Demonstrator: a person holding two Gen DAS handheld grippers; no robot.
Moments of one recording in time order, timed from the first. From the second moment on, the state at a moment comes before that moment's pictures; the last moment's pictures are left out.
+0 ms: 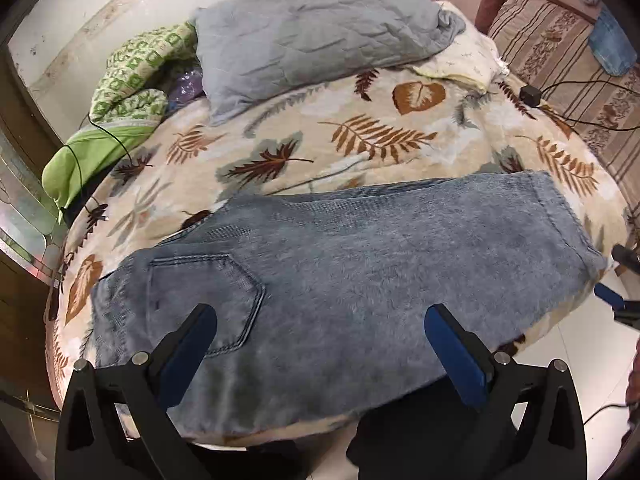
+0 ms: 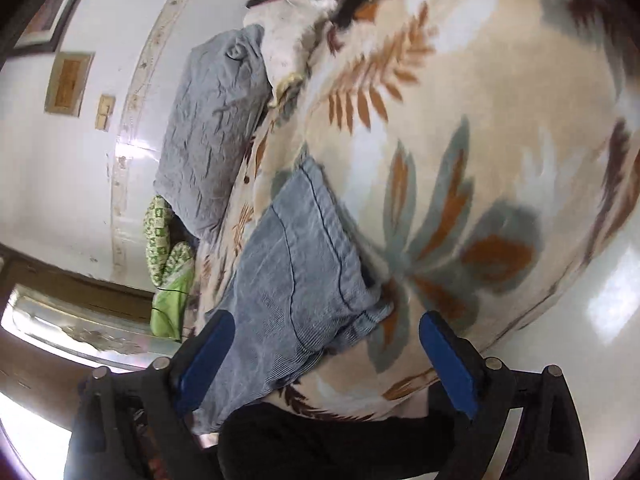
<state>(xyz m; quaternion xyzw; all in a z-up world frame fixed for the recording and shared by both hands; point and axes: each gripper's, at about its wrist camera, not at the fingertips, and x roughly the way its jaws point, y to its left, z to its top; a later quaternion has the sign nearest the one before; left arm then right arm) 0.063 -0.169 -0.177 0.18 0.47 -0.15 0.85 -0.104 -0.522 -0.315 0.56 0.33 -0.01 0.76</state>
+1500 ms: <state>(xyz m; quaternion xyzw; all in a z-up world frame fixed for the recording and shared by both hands) 0.125 -0.052 -0.198 0.07 0.50 -0.07 0.86 0.033 -0.358 -0.198 0.31 0.37 0.07 0.87</state>
